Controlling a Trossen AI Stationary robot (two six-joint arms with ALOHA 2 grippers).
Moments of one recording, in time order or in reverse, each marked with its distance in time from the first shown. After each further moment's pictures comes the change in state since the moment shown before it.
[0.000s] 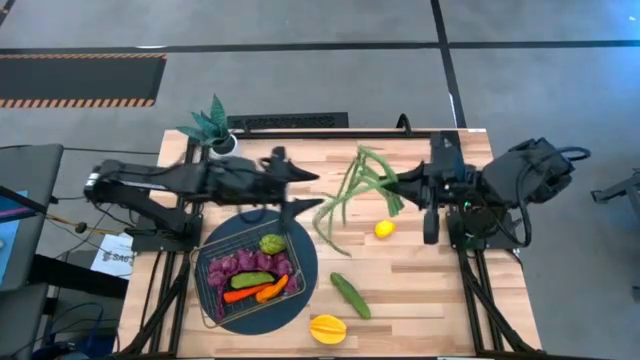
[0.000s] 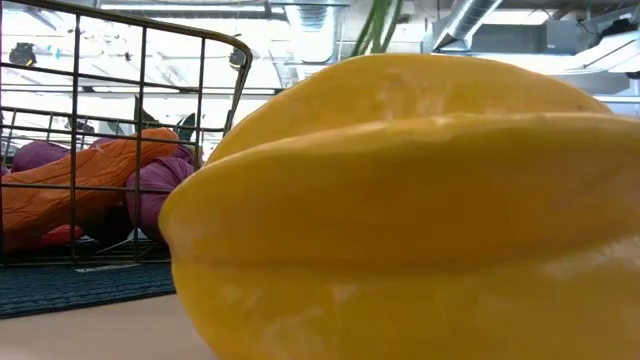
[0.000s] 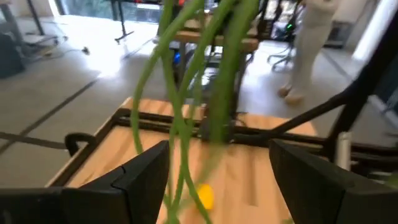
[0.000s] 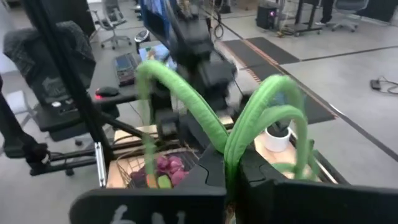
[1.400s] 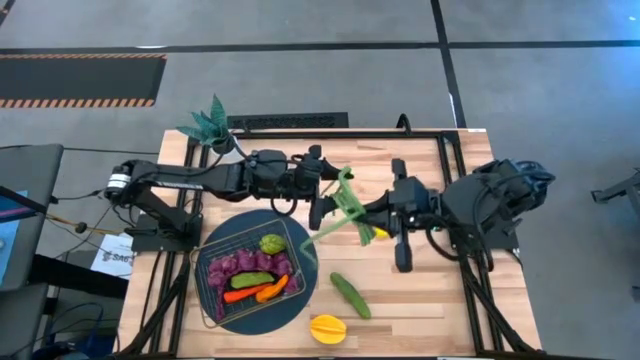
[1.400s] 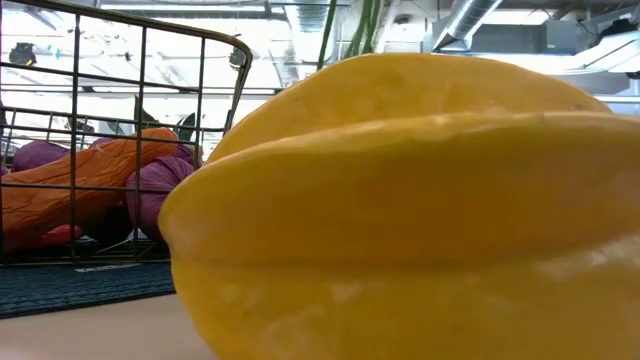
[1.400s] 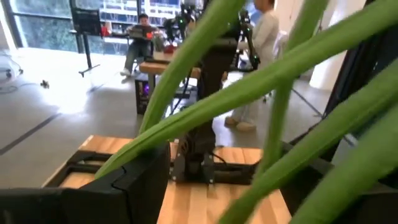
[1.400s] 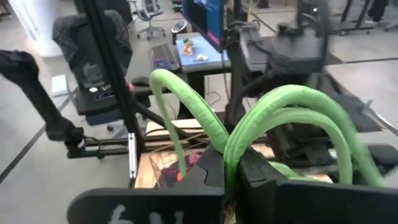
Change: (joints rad) left arm 0.097 0.188 0.001 0.351 0.240 0.045; right arm -0.021 0.128 0.002 0.140 -0.169 -0.056
